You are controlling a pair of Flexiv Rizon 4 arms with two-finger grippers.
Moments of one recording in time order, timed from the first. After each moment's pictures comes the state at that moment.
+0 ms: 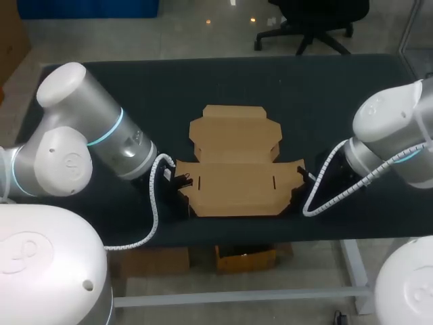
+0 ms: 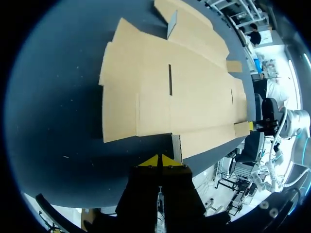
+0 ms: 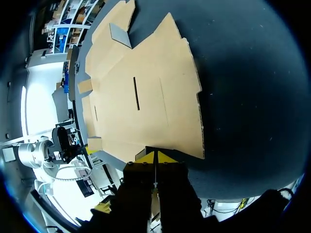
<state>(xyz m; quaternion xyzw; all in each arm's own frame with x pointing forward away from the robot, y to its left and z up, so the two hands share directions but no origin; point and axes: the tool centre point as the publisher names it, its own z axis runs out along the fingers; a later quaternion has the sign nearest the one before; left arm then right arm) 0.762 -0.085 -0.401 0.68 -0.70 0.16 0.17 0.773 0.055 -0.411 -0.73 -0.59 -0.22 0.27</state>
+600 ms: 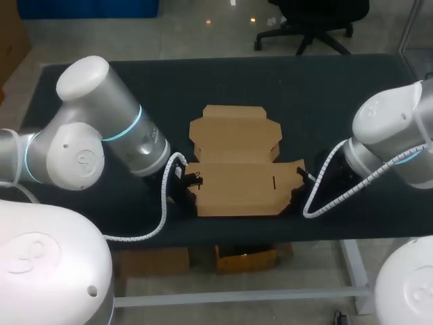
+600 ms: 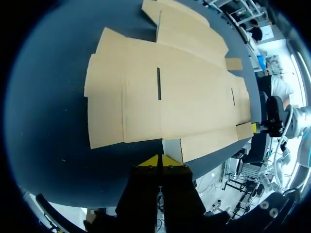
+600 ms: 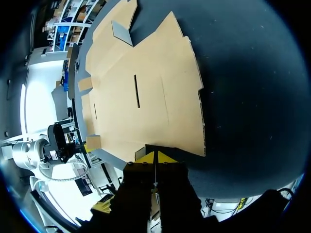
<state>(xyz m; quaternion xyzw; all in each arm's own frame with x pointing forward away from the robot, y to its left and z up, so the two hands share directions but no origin) 0.769 -0.098 -0.398 0.67 -0.71 0.15 0.13 0.770 0.055 -0.411 -0.73 -0.60 -0.21 0.27</state>
